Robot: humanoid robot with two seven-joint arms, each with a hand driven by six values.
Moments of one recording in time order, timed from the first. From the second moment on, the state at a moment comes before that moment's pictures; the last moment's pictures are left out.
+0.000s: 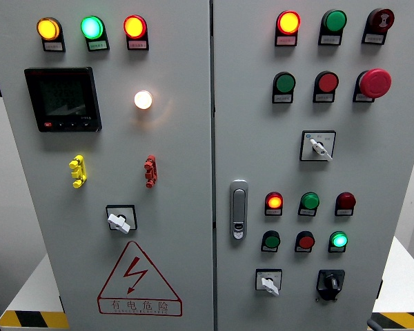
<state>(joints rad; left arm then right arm) -0.04 -0.09 0.02 -0.19 0.04 0.09 0.03 0.00 0.05 1.37 1.55 -1.47 -0.19 0.02</state>
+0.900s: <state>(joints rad) -0.04 -0.09 0.02 -0.19 0.04 0.09 0.03 0.00 0.07 1.33 1.58 -1.48 -0.19 0.02</state>
